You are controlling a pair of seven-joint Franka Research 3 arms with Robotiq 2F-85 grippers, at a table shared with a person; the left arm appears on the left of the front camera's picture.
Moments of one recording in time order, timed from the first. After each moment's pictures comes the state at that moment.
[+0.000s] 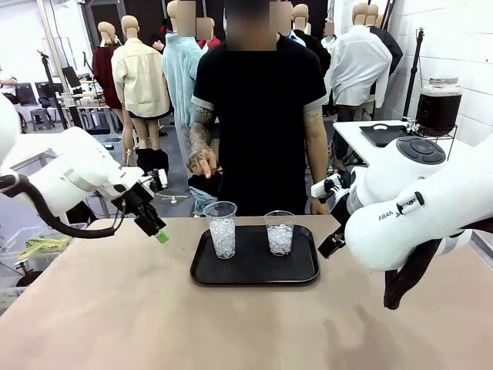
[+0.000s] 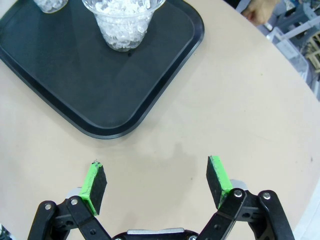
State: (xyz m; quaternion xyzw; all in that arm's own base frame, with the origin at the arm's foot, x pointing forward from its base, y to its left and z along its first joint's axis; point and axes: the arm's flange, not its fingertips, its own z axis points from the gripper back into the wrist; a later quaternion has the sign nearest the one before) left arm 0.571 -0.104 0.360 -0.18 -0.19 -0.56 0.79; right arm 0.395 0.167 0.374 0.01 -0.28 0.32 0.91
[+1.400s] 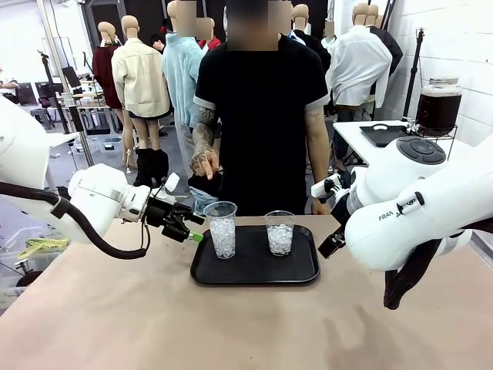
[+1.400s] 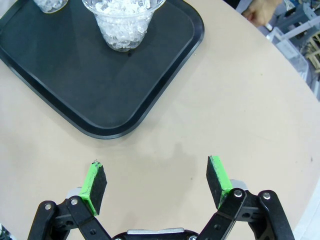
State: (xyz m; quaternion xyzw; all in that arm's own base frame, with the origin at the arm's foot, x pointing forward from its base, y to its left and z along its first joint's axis) left arm 0.582 -0.150 0.303 -0.33 -0.38 -0.59 0.63; right arm 0.395 0.167 0.374 0.01 -0.28 0.32 0.91
